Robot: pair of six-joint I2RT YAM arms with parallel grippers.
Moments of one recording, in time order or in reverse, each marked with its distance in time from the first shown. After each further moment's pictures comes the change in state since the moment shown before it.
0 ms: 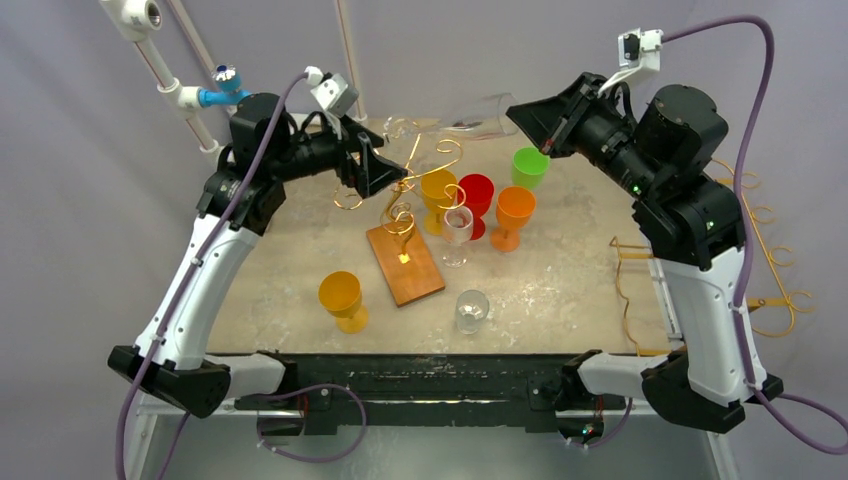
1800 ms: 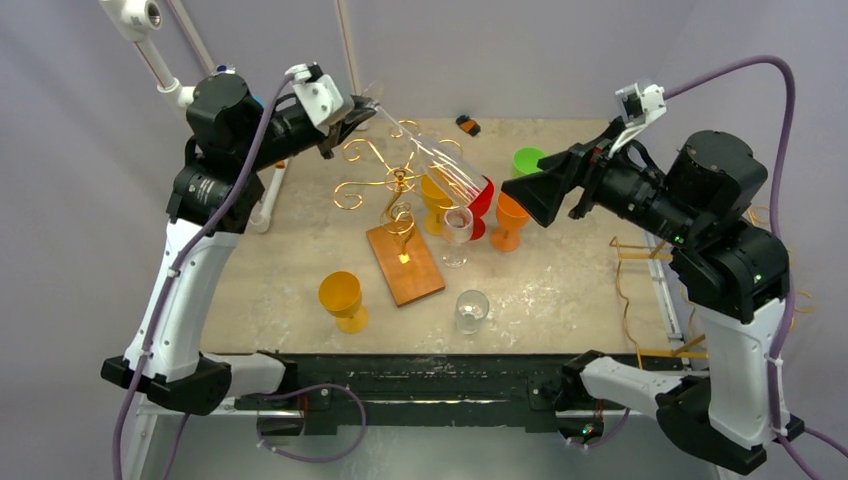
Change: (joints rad) left arm 0.001 0.039 0.227 0.000 -0.115 0.501; right arm 0.007 -0.148 -0.077 -0.185 -0.180 -0.222
